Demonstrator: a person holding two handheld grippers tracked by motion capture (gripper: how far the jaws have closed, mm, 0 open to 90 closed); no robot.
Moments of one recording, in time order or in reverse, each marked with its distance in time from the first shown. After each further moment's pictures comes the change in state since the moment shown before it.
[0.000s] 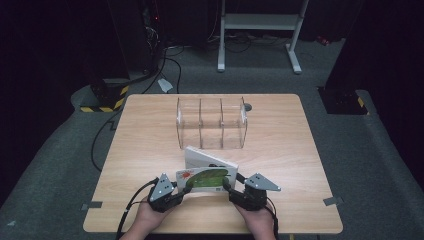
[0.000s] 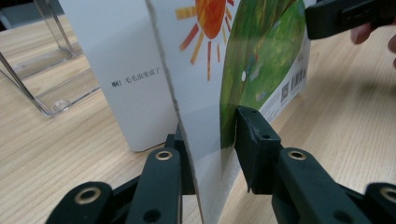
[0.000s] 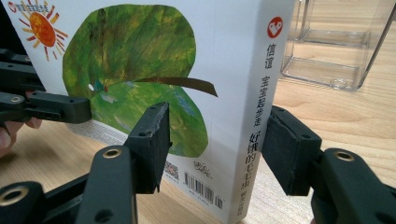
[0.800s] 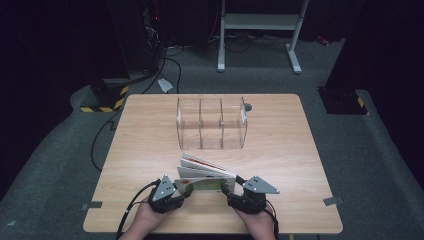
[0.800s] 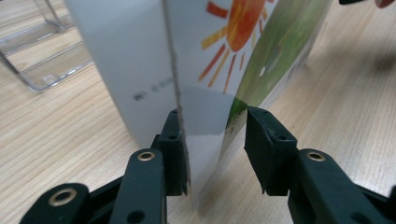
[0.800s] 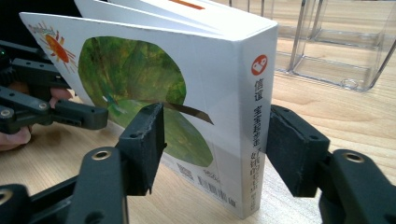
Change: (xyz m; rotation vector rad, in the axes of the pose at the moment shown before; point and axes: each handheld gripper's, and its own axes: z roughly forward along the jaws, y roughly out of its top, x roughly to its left) left arm 0.003 -0.010 0.003 0.059 -0.008 0.003; right arm 0.005 -0.003 -0.003 0.011 0.022 -0.041
